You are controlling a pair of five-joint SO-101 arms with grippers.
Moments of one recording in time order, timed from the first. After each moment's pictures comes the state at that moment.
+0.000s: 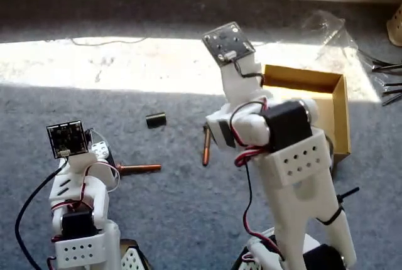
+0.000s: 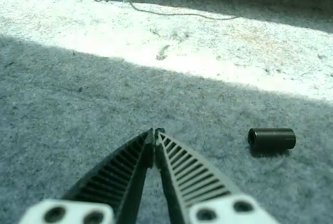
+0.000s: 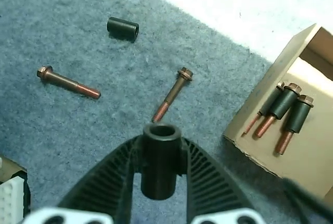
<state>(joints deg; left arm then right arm) -15.9 -103.4 94.3 46.0 7.1 -30.1 -29.6 -0.4 95.7 6.3</state>
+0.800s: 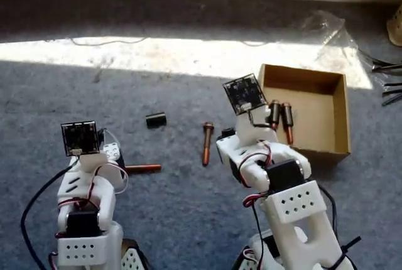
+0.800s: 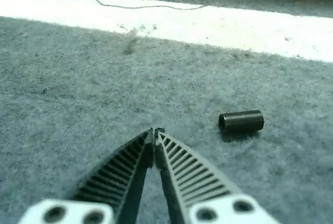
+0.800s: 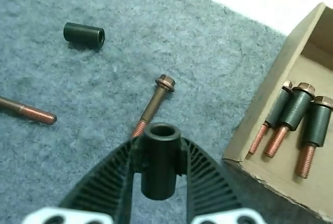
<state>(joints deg) -9.3 -103.4 95.7 46.0 7.3 -25.1 -54.2 52.6 57.8 6.3</state>
